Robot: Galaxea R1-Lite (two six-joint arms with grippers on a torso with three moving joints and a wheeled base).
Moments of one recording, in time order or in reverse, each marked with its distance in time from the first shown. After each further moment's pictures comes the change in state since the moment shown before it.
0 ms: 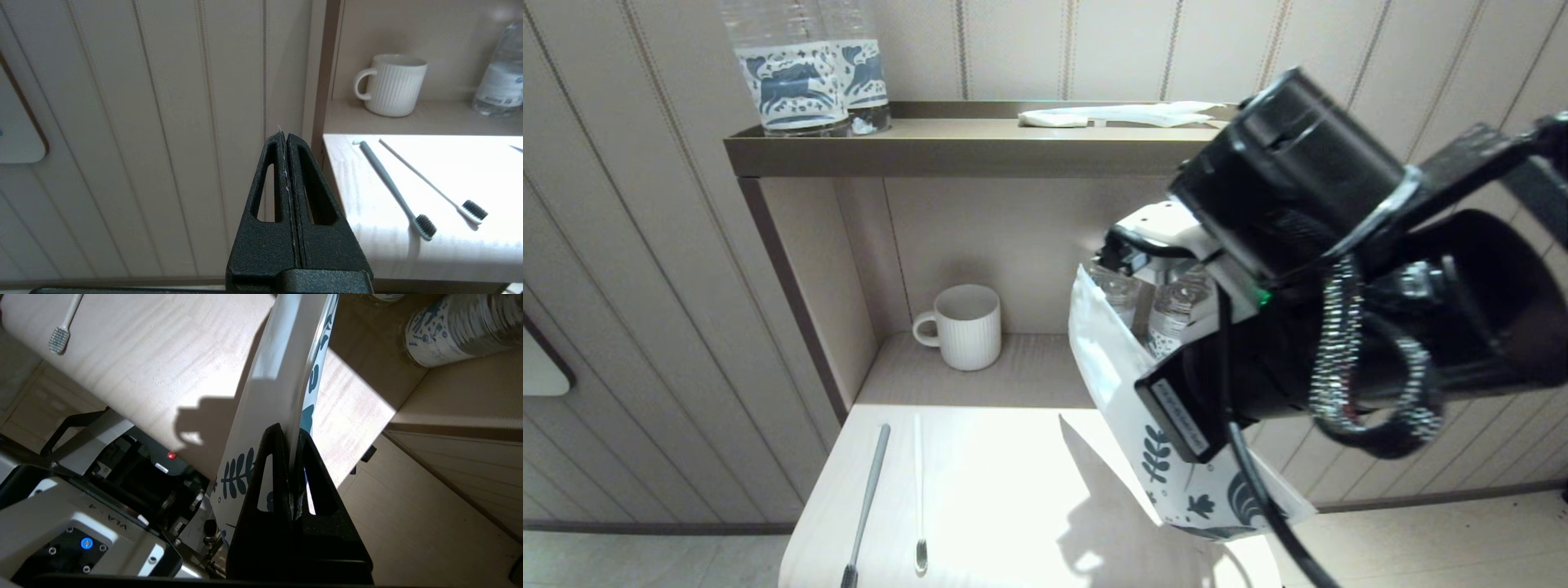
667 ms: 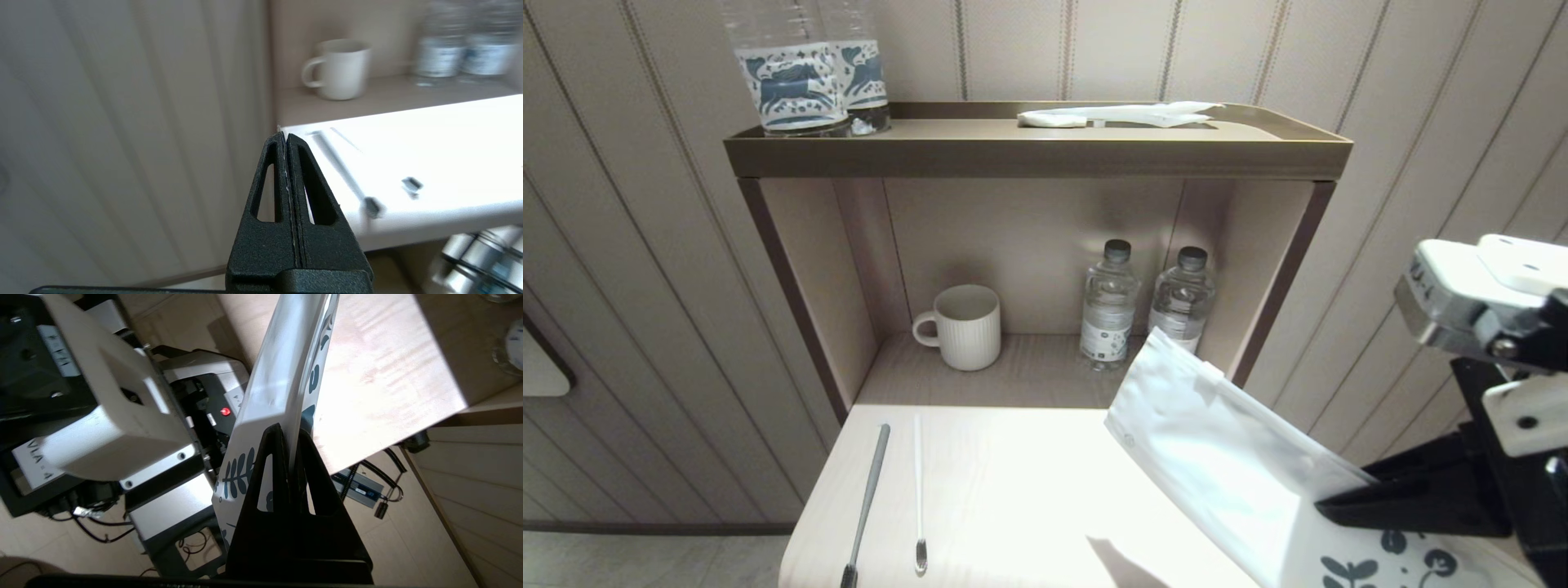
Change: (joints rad) left arm 0.000 0.092 -0.193 0.183 -0.163 0.068; right arm -0.153 -0.407 0.340 -0.019 0.512 -0.374
